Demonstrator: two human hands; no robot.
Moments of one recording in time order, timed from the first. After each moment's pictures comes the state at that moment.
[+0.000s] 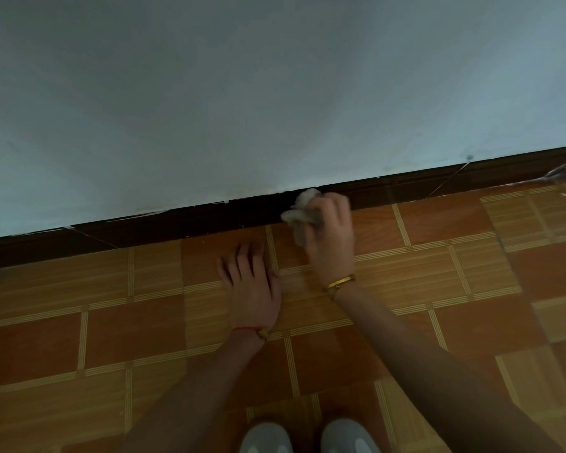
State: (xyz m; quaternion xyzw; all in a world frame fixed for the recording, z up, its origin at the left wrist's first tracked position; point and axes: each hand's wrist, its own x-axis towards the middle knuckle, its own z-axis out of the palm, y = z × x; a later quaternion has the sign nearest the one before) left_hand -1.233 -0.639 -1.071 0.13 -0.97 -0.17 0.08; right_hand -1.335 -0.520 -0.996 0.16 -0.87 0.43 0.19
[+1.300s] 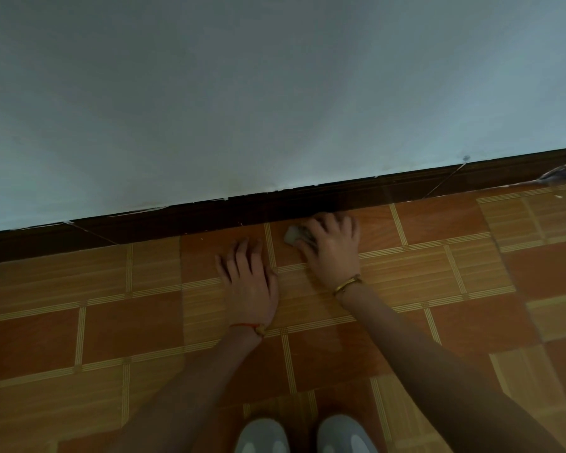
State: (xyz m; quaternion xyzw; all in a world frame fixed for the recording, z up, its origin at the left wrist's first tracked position) left_hand -1.233 -0.638 -1.070 0.13 -0.97 -0.17 0.09; right_hand -1.330 -0.496 -1.030 0.17 -0.97 0.15 0.05
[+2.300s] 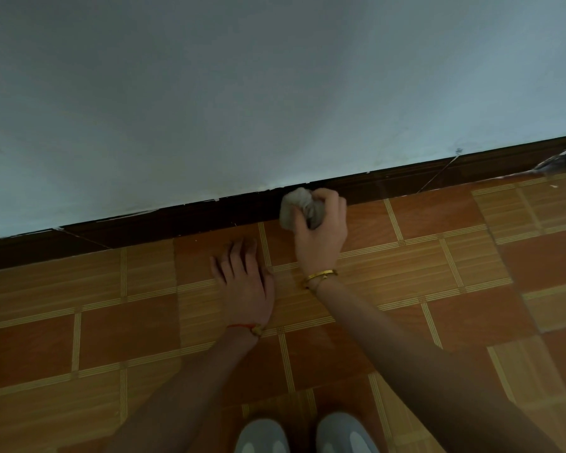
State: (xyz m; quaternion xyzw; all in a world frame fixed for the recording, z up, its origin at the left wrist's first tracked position) left_hand -1.233 -0.639 -1.073 0.13 -0.98 -0.15 0.09; right_hand -1.329 -0.538 -0.986 -0.04 -0.85 0.51 0.16
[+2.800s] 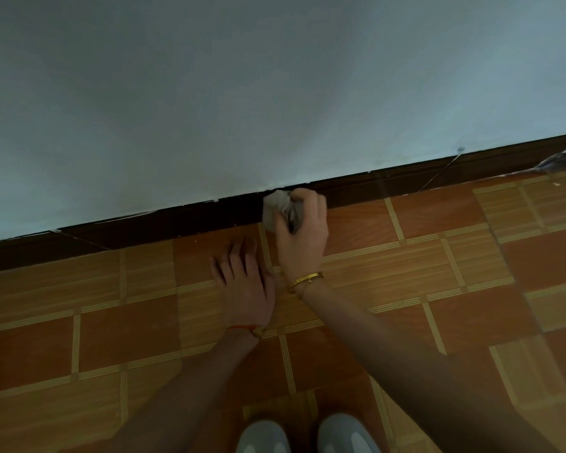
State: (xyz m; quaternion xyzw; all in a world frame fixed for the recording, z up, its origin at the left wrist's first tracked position) left_hand -1.233 -0.640 -1.075 0.13 -0.98 -0.15 0.10; right_hand -1.322 -0.558 -0.985 0.03 -0.83 0.53 0.15
